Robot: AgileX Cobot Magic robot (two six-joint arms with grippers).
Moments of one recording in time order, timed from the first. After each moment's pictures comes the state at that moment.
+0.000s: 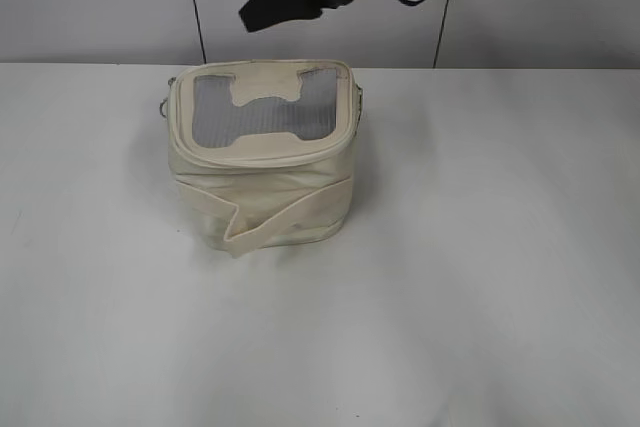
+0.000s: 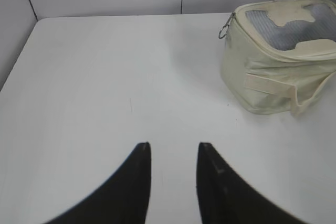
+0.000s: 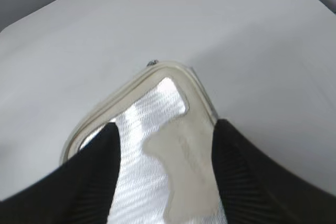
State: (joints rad) left arm -0.09 0.01 -0.54 -0.06 1.05 0.06; right arm 0.40 2.26 -2.05 0.98 1.01 -1.01
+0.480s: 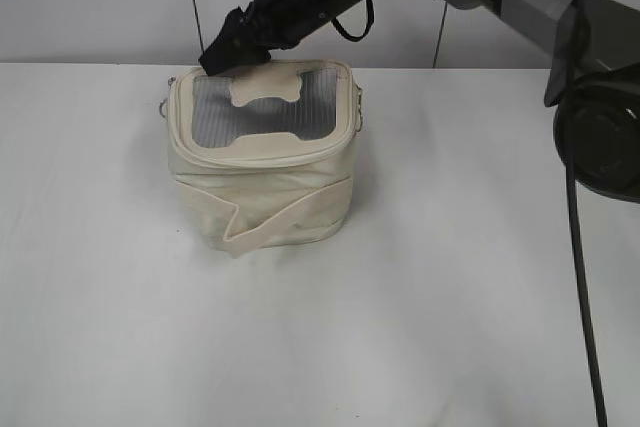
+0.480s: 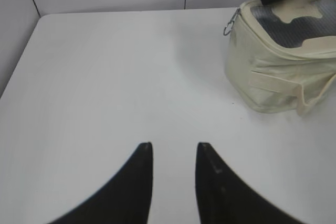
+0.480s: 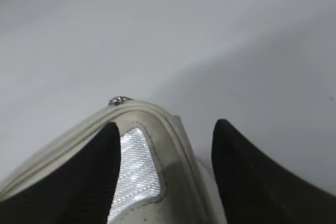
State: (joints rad) left arm -0.09 0.04 -0.54 -0.06 1.05 0.06; right arm 0.50 2.58 -2.49 0.87 1.03 -0.88
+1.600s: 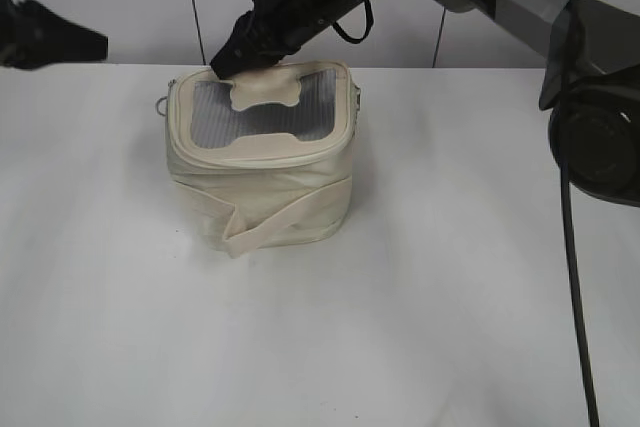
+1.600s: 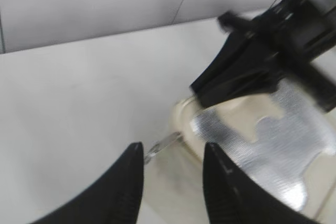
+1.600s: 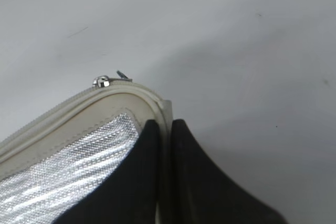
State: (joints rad) left arm 0.12 1.65 -1.03 -1.39 0.90 1.51; right arm 0.51 2.60 -2.50 0.80 1.04 -0.87
